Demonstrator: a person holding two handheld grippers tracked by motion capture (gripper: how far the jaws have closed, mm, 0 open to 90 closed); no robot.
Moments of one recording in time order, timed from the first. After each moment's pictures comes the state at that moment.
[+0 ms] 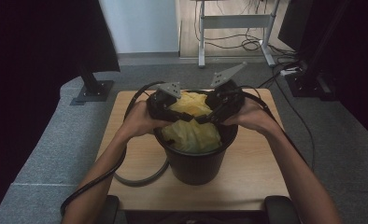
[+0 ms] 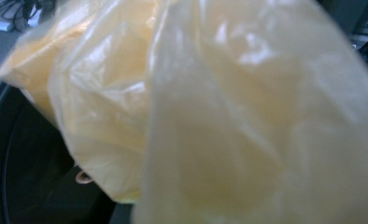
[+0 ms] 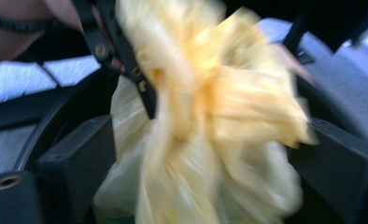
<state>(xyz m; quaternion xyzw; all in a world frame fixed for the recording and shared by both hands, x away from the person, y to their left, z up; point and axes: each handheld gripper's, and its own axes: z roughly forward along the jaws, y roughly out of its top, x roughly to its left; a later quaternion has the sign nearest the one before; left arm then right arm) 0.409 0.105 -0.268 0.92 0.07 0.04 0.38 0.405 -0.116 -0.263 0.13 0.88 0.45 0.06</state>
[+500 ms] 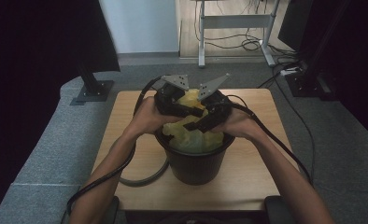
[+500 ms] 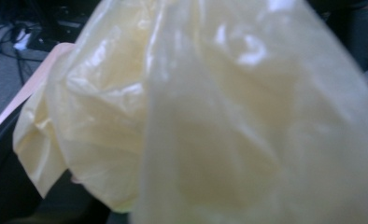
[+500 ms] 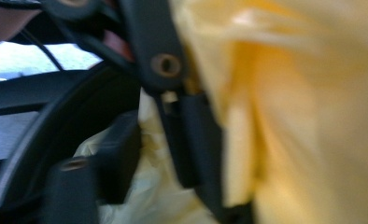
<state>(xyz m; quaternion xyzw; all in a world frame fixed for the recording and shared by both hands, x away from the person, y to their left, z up) 0.407 0.087 -0.251 0.90 0.06 0.01 0.43 0.395 -0.088 -0.280 0.10 0.89 0.44 0.08</state>
